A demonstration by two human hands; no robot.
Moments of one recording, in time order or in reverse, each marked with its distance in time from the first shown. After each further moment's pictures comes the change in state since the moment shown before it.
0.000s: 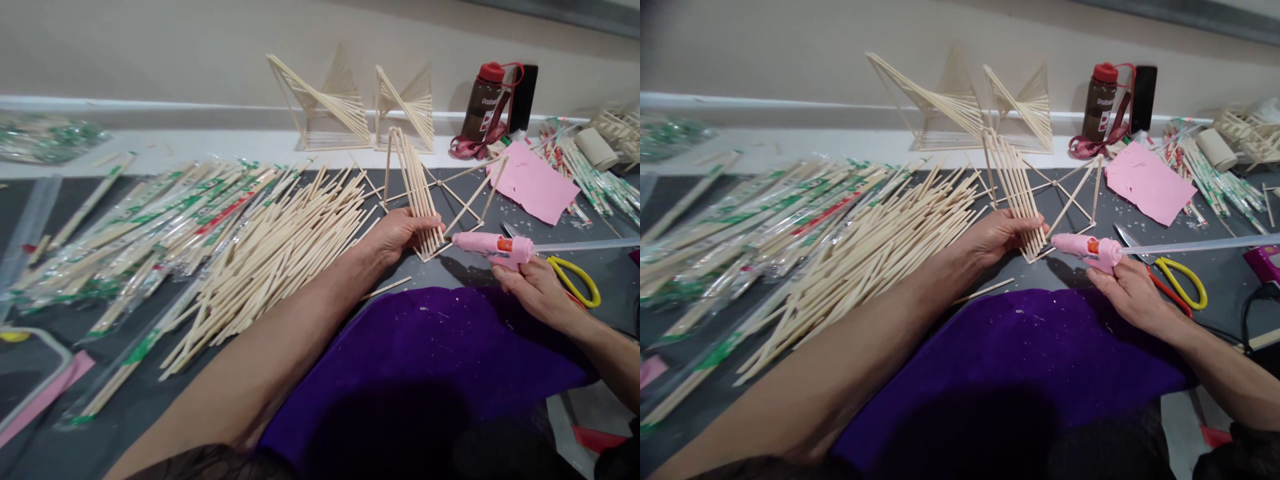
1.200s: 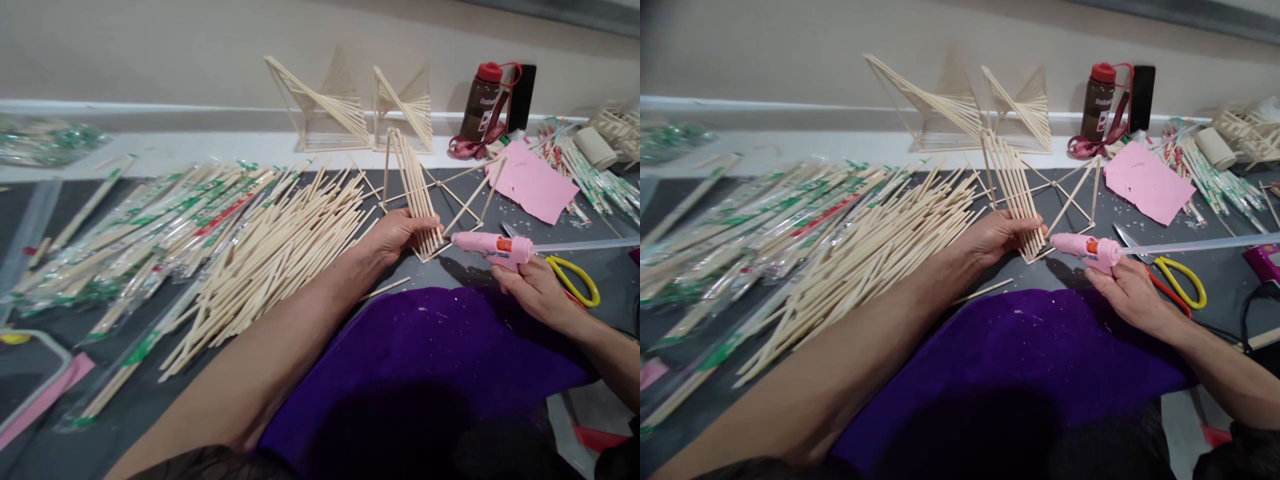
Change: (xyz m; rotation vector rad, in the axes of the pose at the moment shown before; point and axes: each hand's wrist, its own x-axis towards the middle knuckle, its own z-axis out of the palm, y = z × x) left_hand 0.000 -0.001 -0.002 0.032 -0.025 0.014; right_hand 0.000 -0.001 0.000 0.009 -0.017 0.023
